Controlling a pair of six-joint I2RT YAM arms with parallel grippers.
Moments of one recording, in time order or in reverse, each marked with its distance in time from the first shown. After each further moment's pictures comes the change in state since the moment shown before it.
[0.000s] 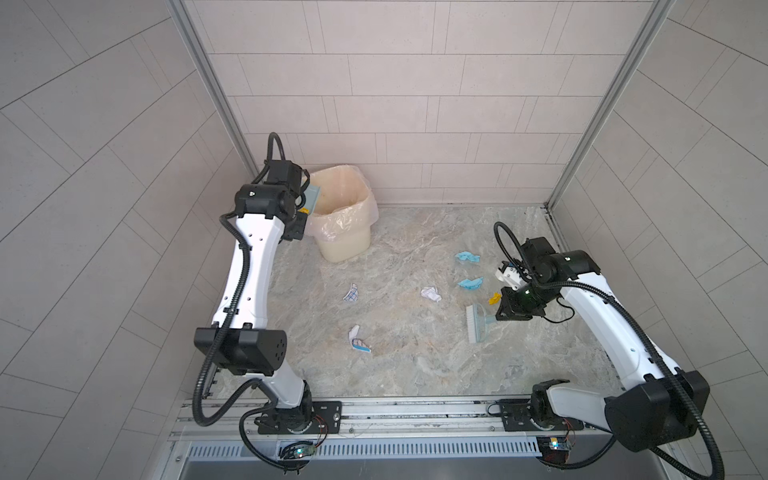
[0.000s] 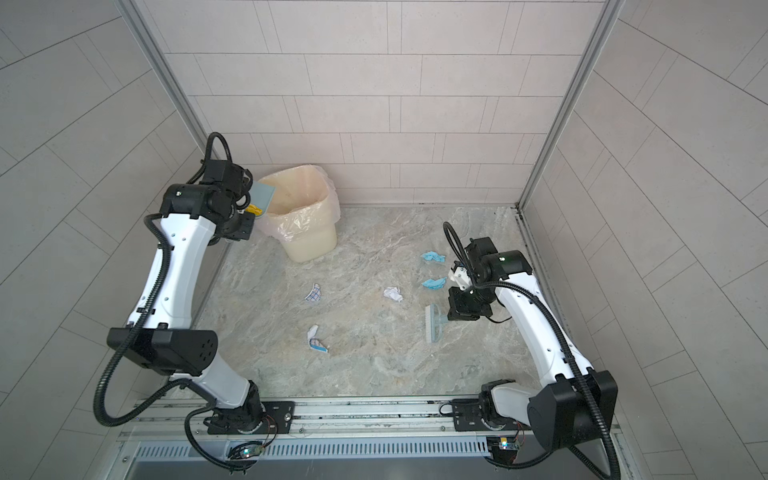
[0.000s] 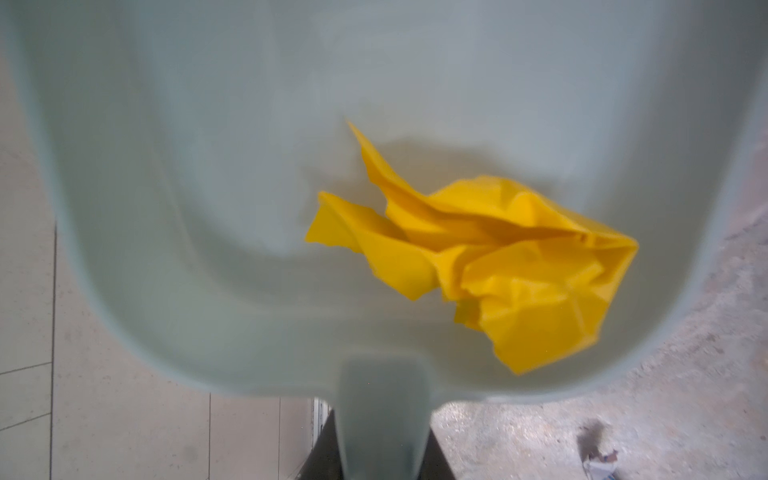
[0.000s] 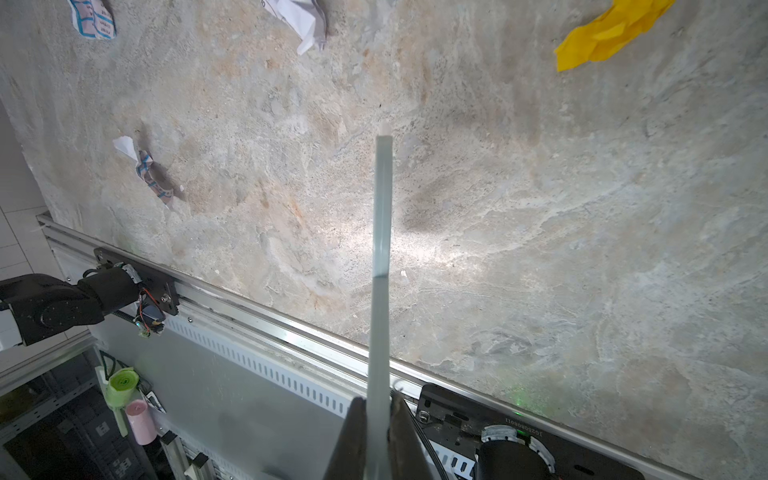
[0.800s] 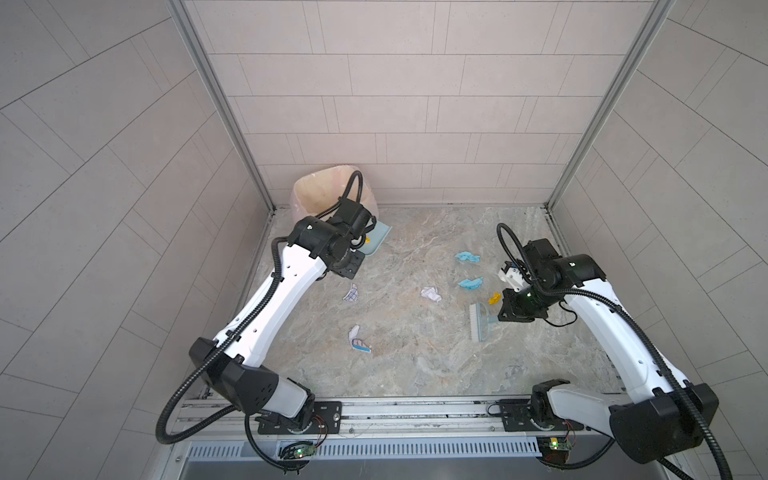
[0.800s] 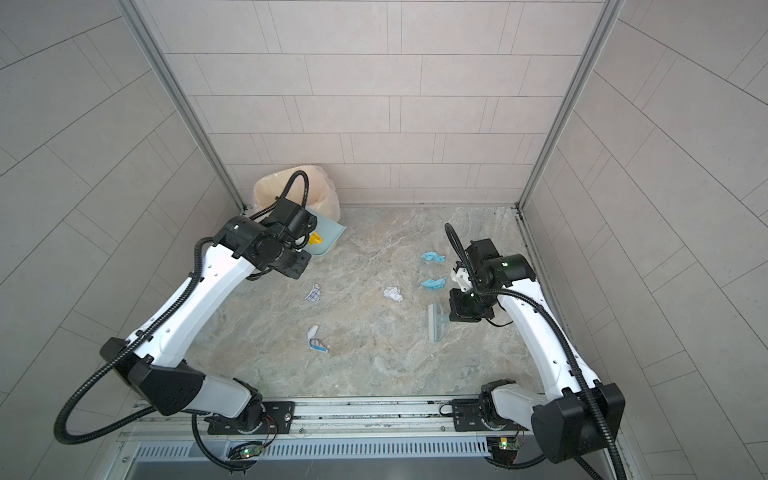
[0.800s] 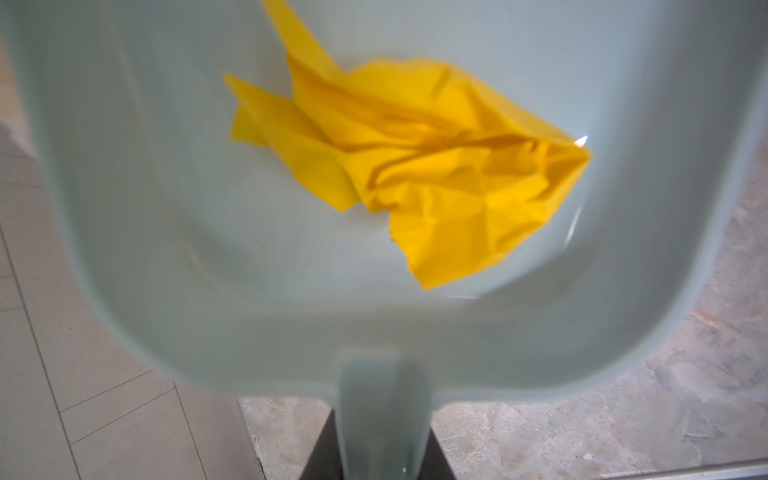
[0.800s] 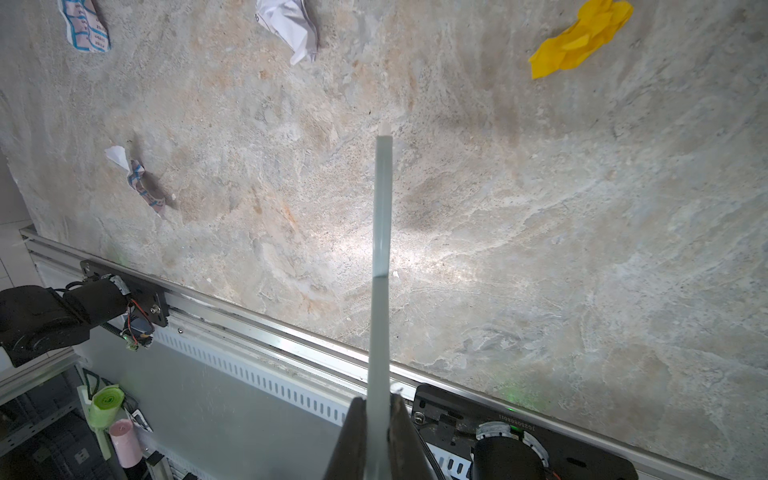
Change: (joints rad) left arm -0.407 -0.217 -0.381 0.057 0.078 -0.128; right arm 0.026 -0.052 -0.005 0.004 0.045 0.048
